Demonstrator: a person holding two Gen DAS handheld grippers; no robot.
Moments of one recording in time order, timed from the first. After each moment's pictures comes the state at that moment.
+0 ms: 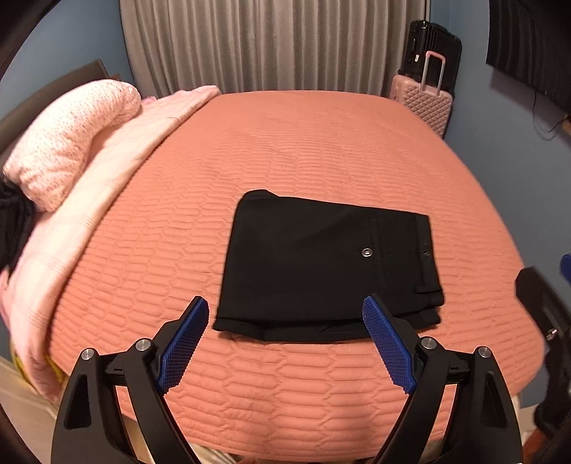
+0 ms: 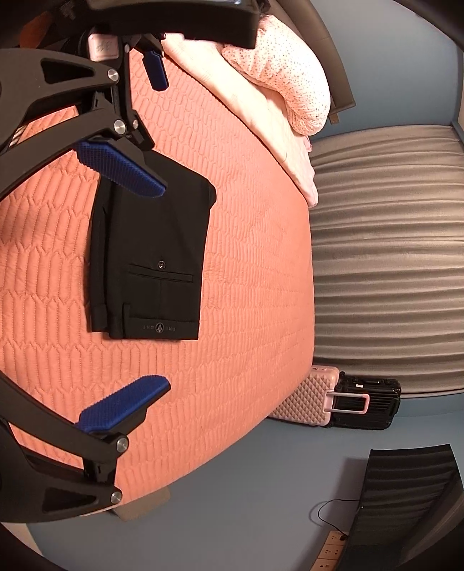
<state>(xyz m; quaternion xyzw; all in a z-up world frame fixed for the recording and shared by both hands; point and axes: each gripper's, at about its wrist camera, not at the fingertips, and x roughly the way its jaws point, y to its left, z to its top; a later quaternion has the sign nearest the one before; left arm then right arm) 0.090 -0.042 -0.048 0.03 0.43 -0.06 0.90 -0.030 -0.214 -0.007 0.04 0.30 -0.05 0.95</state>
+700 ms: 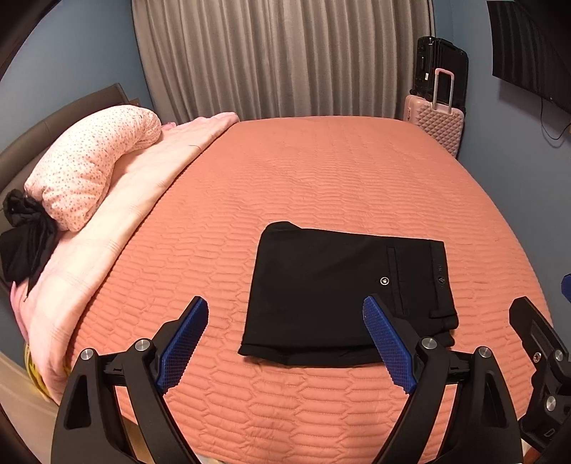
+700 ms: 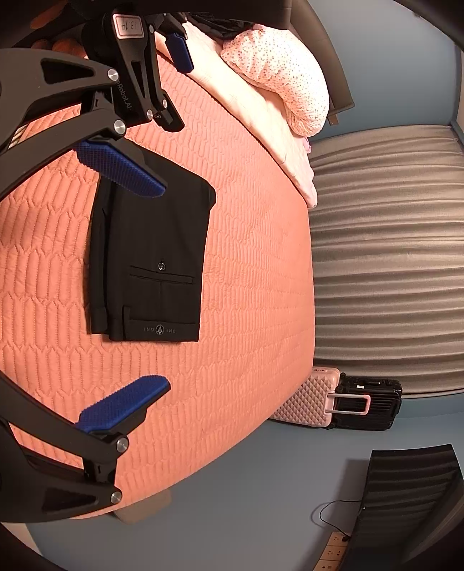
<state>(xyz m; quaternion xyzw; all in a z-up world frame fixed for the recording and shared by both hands) 0.079 -0.039 -0.022 0.06 0.38 -0.02 0.92 -0.029 -0.216 -0.008 0.05 0.29 -0.05 0.95</state>
